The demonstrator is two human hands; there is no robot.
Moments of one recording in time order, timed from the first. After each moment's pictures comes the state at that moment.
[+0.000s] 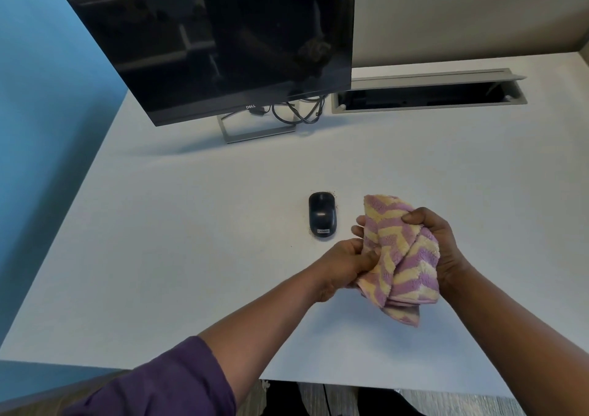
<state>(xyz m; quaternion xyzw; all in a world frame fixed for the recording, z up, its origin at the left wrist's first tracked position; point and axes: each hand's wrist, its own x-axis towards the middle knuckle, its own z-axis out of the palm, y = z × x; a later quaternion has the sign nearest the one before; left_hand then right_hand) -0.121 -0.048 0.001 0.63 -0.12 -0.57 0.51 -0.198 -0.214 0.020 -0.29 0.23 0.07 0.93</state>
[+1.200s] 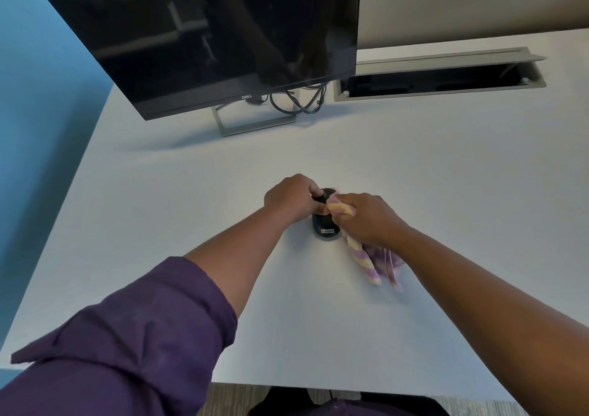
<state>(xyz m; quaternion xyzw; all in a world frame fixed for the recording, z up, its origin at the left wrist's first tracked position) 0.024 -0.048 0.003 0.92 -0.24 -0.28 0.15 -0.108 -0.187 -0.012 -0.88 0.21 0.11 0.41</state>
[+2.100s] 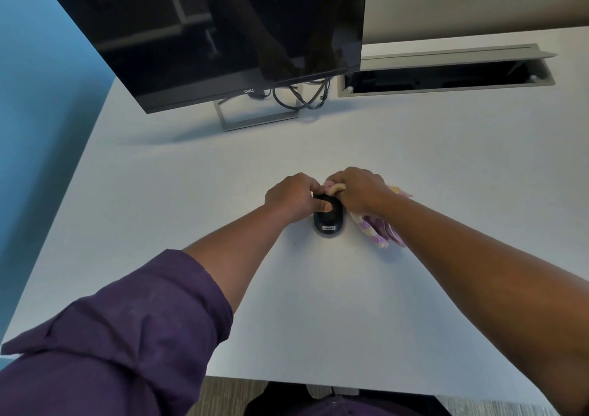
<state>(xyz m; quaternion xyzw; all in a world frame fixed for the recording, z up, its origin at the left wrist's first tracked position) 0.025 -0.042 -0.001 0.91 -0.24 -0.29 0.17 -0.053 -0.199 -0.001 -0.93 0.16 0.17 0.29</state>
